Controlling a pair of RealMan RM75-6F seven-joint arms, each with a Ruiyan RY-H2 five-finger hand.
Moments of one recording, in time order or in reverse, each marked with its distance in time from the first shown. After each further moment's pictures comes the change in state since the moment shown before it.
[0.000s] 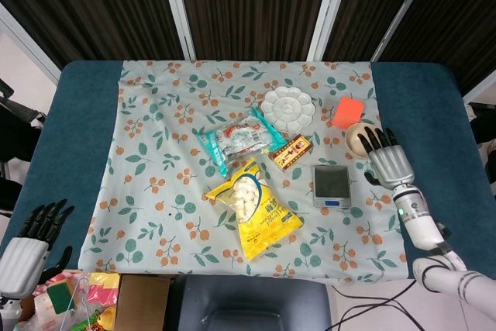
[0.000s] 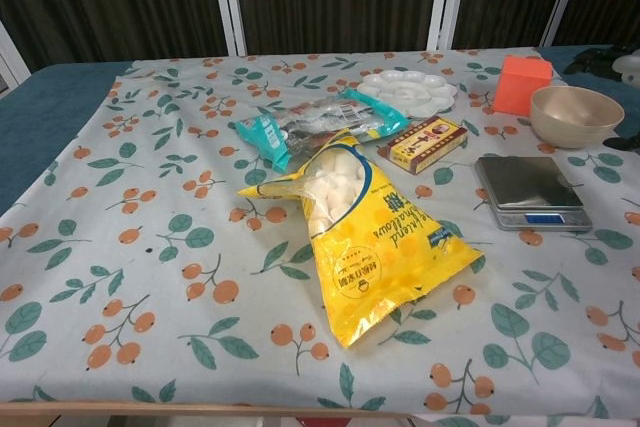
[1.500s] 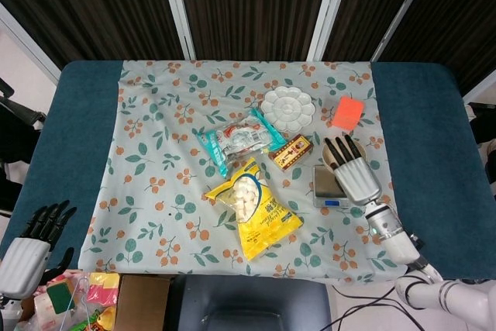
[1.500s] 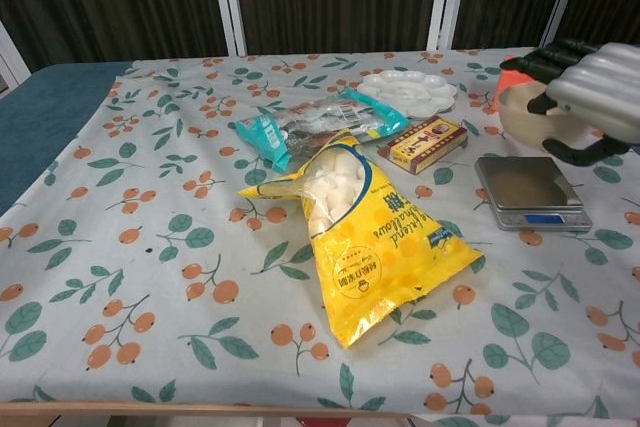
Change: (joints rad) left arm -0.004 0.013 0.011 -0.007 0.012 -0.009 -0.014; right arm -0.015 -0.062 -0.118 -0.128 -0.189 0.275 -0.237
